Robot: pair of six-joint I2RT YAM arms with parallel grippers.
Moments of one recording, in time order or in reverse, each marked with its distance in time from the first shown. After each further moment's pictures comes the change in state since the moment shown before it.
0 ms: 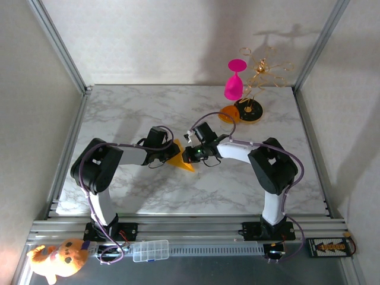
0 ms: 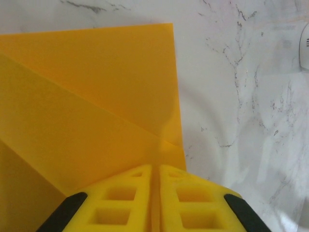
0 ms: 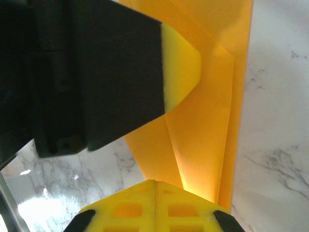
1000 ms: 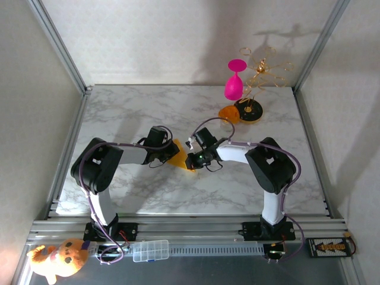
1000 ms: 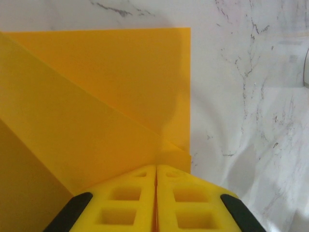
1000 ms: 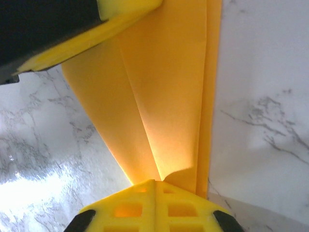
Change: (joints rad) left arm 0.004 0.006 0.016 -0.037 -0.023 -0.071; right arm 0.005 -0.003 -0.069 -0.037 0.025 -0.060
